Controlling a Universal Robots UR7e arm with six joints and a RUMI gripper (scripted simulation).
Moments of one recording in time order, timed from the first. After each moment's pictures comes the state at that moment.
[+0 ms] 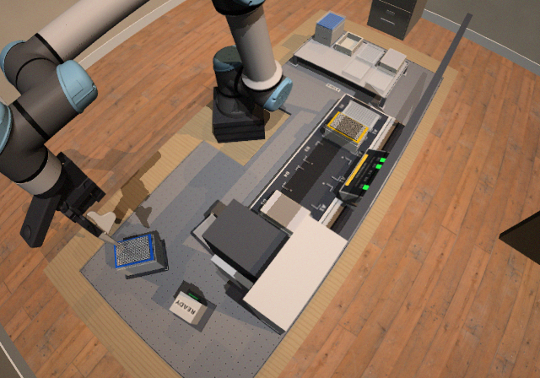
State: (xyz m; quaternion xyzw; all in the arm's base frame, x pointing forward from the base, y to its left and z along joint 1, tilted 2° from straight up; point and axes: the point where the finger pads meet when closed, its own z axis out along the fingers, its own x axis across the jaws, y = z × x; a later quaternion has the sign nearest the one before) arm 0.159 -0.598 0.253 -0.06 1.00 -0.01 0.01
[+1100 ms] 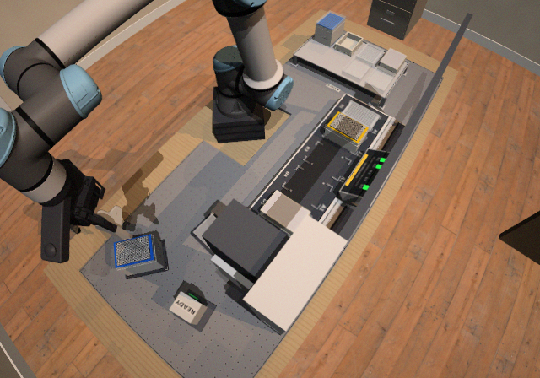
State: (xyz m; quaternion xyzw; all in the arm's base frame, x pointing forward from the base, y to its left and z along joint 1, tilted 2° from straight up) arm 0.187 -0.596 0.254 -0.31 0.95 -0.01 0.01
